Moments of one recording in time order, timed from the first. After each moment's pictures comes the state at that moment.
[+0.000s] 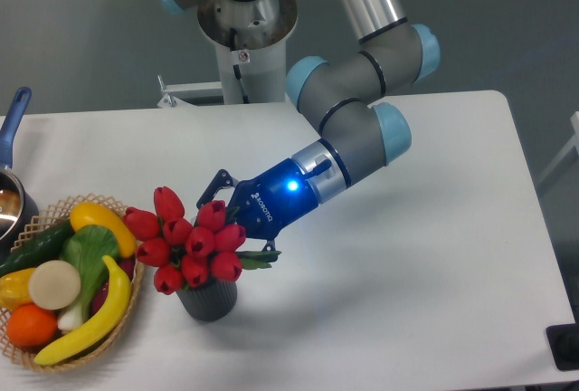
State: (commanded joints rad) arm 2.53 -1.99 -1.74 -0.87 0.10 1.13
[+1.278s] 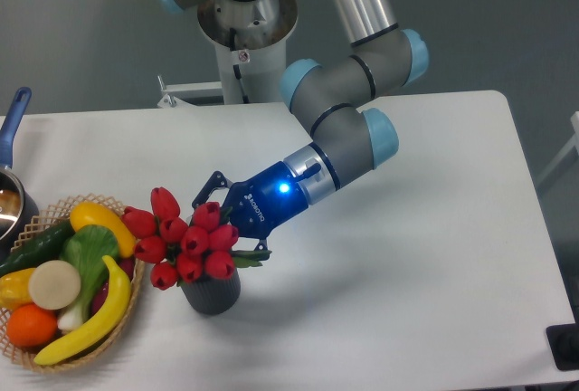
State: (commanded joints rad) arm 2.54 -1.99 -1.81 -0.87 0.11 1.21
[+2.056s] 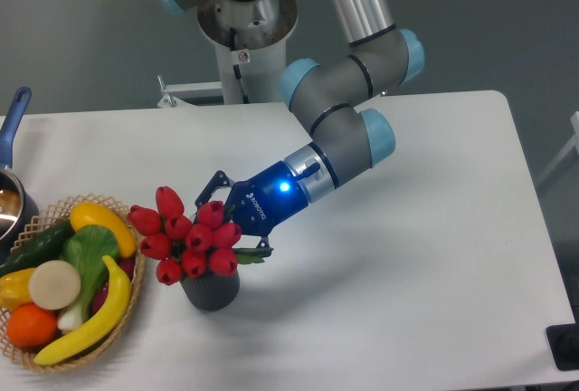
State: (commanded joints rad) arm 2.55 -1.98 -1.87 -0.87 0.12 1.25
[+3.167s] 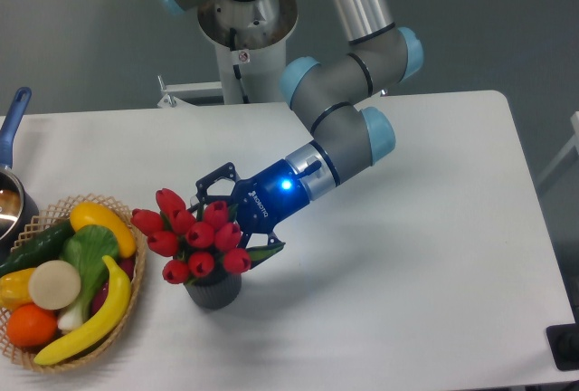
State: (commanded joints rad) arm 2.56 -1.97 -1.87 -0.87 0.12 1.25
